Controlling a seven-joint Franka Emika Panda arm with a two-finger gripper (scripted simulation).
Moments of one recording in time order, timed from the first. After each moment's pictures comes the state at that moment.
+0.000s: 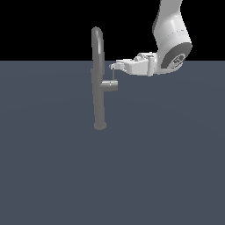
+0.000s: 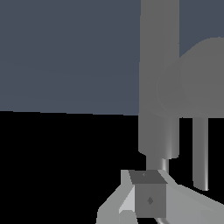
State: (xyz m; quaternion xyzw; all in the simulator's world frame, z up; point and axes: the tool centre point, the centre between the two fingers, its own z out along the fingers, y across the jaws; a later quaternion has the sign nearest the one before) arm 0.081 0.001 0.263 -0.57 0.45 0.53 0.44
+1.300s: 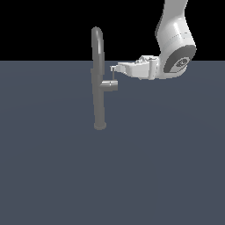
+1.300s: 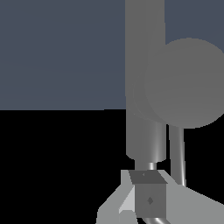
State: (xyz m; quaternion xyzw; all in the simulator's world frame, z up) arm 0.063 0.000 0.258 -0.54 0.46 0.54 0.46
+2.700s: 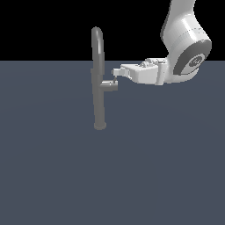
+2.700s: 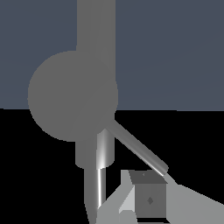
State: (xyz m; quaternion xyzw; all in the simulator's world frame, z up) arm 0.007 -0.009 0.251 -0.54 0.46 0.54 0.46
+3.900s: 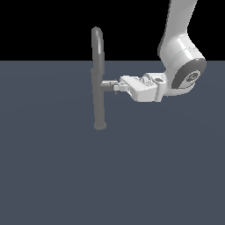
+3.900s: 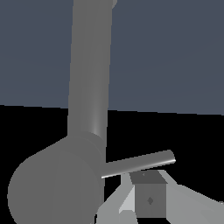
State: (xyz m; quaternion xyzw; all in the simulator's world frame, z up) arm -0.002 -0.011 0.202 -0.55 0.44 0.53 0.47
